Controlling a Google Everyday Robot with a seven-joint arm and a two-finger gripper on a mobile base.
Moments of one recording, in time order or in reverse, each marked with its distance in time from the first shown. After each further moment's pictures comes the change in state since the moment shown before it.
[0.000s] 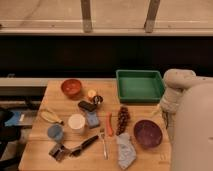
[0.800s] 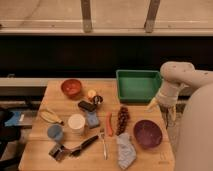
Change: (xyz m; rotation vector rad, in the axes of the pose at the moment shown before) arm 0.016 0.045 -0.055 -0.035 -0.087 -0.102
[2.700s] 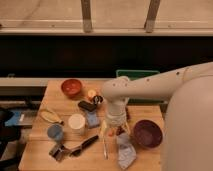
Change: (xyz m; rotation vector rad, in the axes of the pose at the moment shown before) arm 0.172 0.186 0.078 0.056 0.168 -0.574
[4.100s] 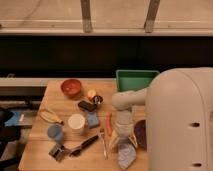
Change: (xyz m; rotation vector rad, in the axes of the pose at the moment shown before) arm 0.002 -0.061 0.084 -0.040 0.191 0.188
